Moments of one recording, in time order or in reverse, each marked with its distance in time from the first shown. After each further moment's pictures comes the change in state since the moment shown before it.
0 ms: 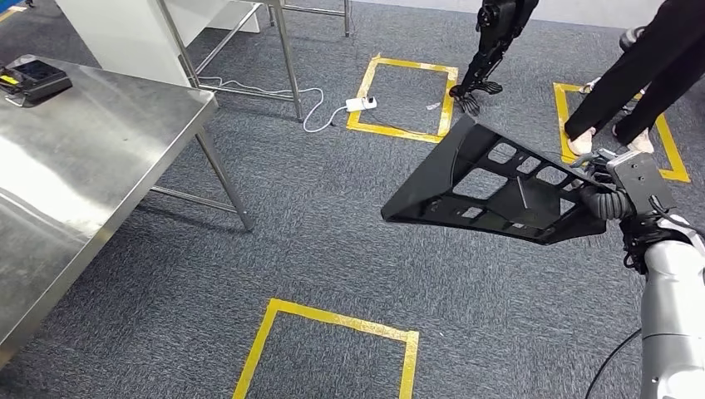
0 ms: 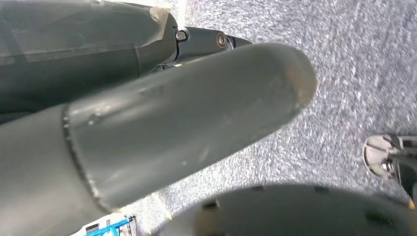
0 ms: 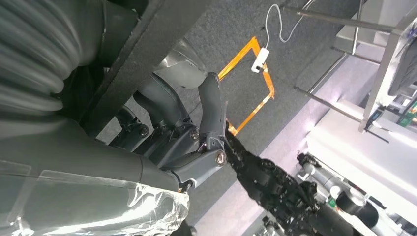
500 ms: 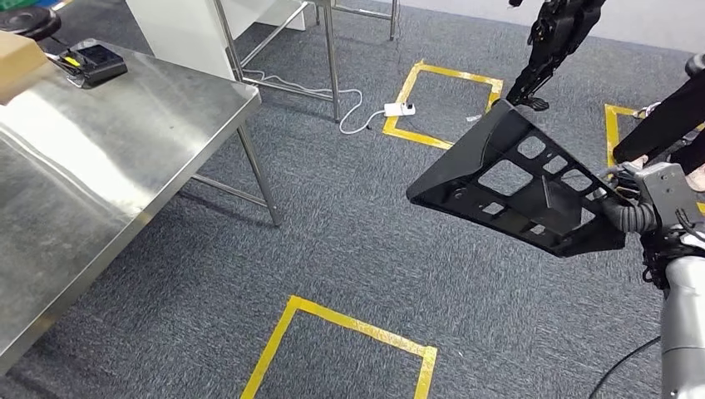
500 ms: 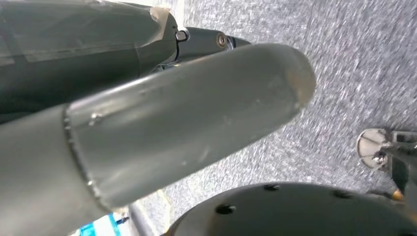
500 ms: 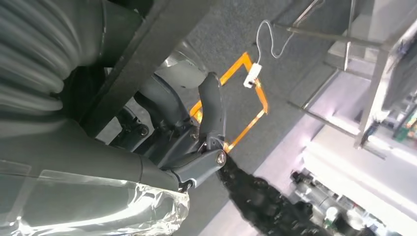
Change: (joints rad) left arm 0.006 -0.001 0.002 0.000 -0.013 -0.013 -0.014; right arm 0.063 -0.045 -0.043 0.038 -0.081 -0.021 -0.001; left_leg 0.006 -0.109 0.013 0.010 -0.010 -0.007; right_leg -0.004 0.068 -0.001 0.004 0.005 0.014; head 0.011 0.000
